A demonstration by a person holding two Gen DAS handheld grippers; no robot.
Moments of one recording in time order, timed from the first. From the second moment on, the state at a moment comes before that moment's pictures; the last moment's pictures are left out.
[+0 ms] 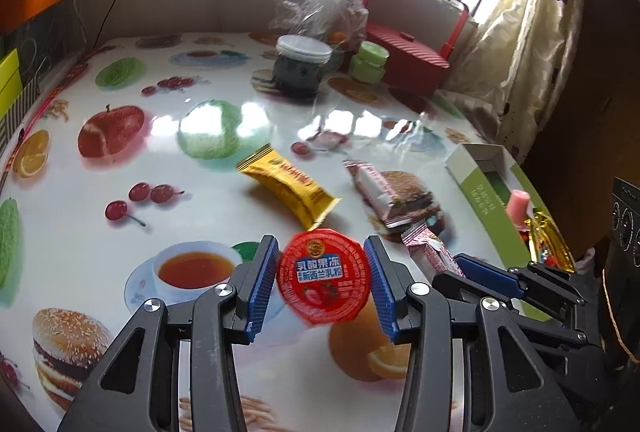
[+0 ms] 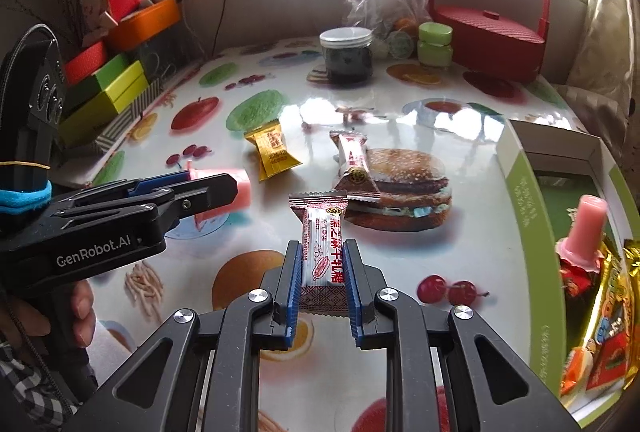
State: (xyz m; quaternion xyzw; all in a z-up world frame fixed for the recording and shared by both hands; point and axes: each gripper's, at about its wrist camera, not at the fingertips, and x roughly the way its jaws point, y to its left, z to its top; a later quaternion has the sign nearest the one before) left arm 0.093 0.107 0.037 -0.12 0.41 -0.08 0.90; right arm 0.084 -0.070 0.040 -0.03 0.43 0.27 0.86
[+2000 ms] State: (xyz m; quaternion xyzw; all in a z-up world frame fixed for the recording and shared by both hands) left arm 0.082 0.055 0.025 -0.06 0.43 -0.12 0.89; right arm 0.068 -0.126 0.050 0.01 0.42 0.22 0.88
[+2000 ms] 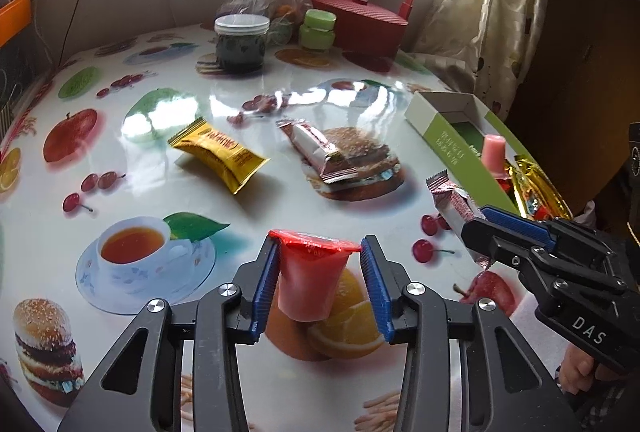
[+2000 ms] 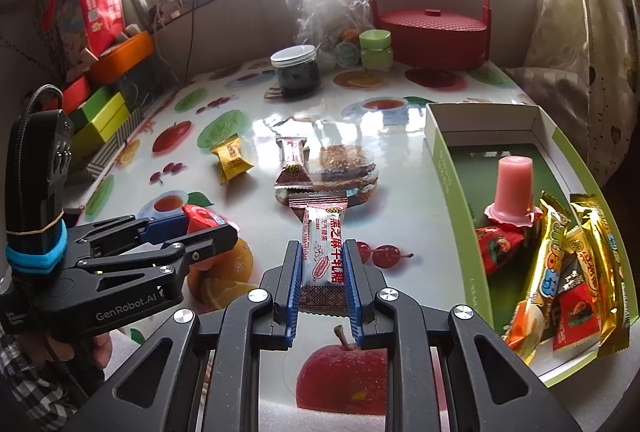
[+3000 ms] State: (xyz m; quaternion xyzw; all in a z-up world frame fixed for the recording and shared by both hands) left arm 0.095 -0.023 0.074 -0.03 0.39 -0.19 0.90; right arm 0.057 -0.212 0.083 0.06 0.38 0.15 0.91
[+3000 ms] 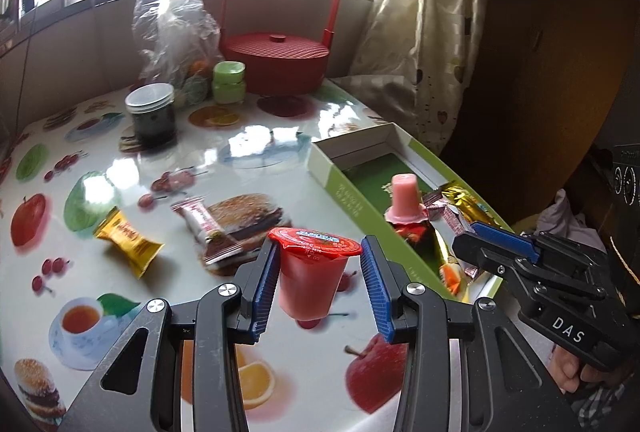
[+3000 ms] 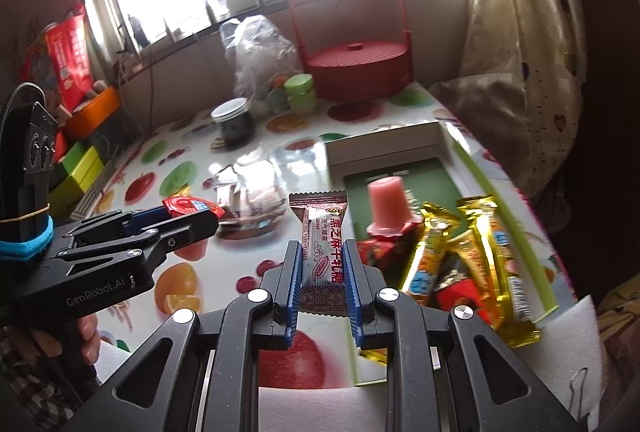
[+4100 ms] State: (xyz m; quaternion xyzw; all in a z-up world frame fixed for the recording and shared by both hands) left arm 0.132 -0.107 0.057 -0.02 0.41 -0.26 0.88; right arm 0.068 -0.286 0.061 0.05 0.39 0.03 0.92
